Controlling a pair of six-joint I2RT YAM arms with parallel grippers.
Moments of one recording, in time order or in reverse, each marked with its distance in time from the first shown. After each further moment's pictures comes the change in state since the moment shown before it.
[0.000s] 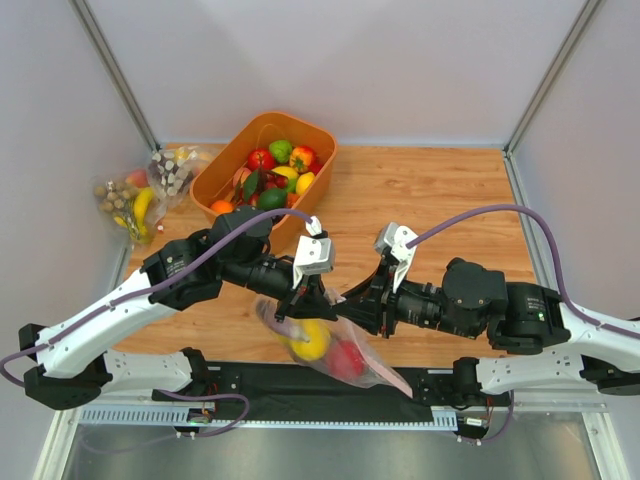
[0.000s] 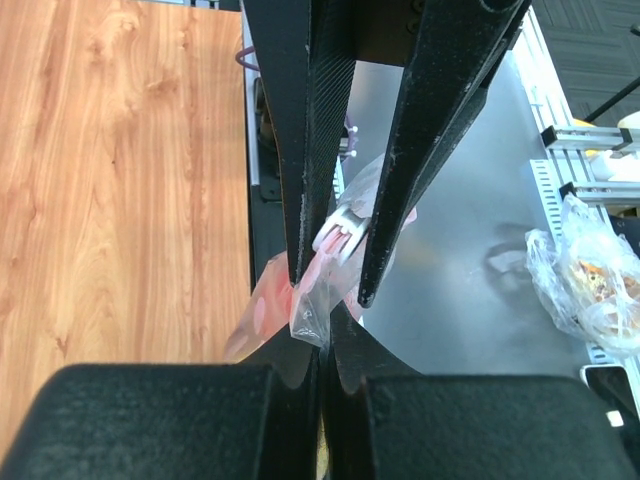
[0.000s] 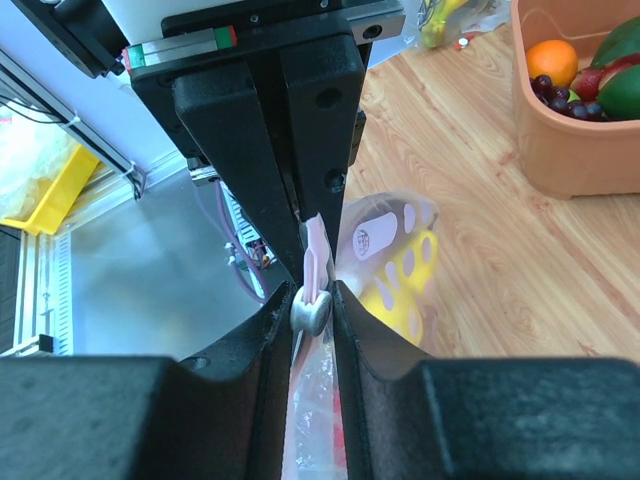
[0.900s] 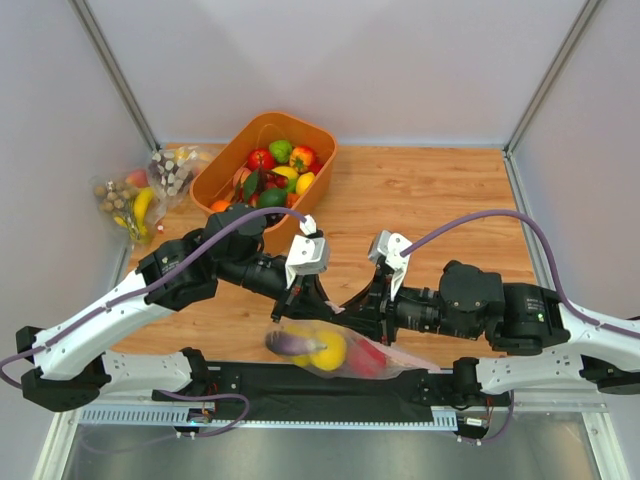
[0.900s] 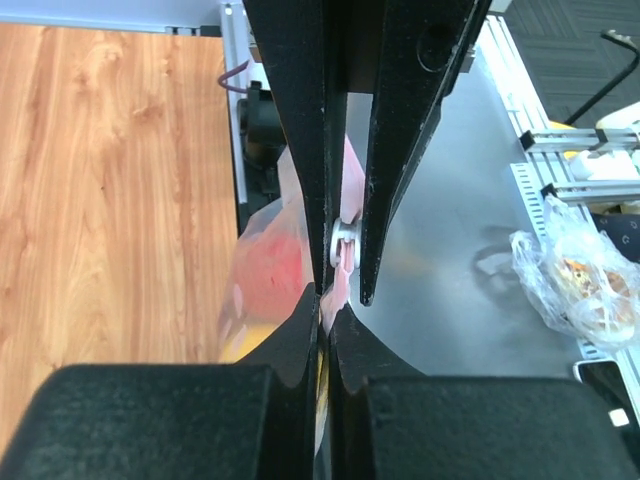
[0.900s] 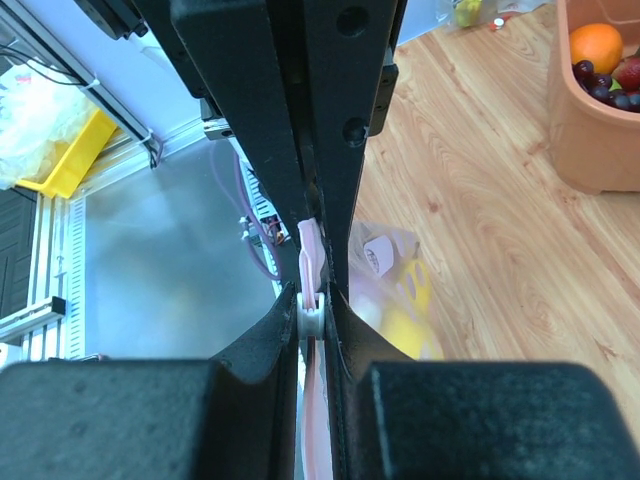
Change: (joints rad) left arm 0.007 -0.014 -0.001 0.031 0.051 0.004; right arm 0.005 0.005 0.000 -0.028 -0.063 -0.018
